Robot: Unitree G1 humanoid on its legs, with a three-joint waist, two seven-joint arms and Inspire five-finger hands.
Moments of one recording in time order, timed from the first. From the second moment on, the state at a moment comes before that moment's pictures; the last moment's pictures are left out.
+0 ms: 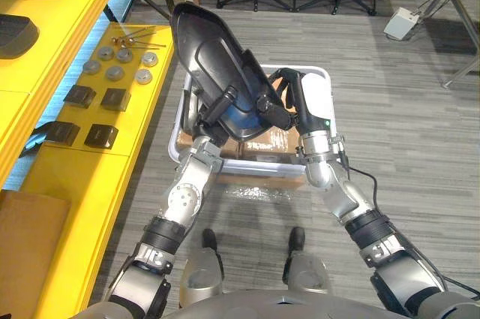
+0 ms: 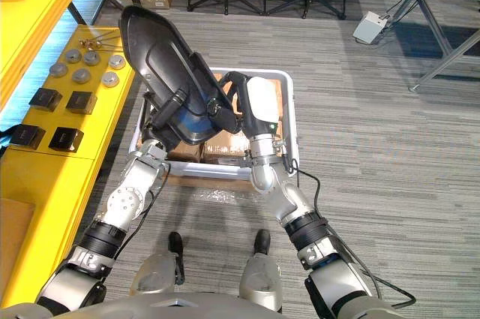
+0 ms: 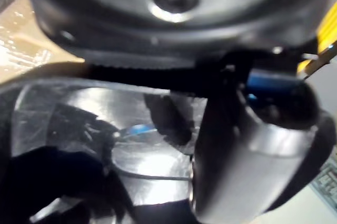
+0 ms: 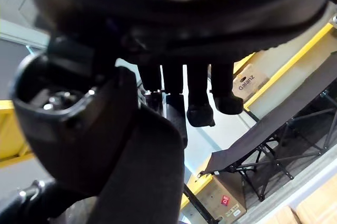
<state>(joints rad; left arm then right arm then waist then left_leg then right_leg) -0.32 0.15 -0.24 0.18 -1.12 -0.07 0.16 -0.37 -0.29 0.39 0.25 -0.57 -0.21 -0.57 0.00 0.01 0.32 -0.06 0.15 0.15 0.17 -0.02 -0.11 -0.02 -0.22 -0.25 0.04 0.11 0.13</state>
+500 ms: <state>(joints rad) -0.22 0.04 -0.19 0.07 -0.88 -0.20 0.24 -0.19 -0.22 0.43 0.15 -0.57 -0.27 -0.62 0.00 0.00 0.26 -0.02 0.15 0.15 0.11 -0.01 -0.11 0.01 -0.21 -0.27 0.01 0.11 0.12</state>
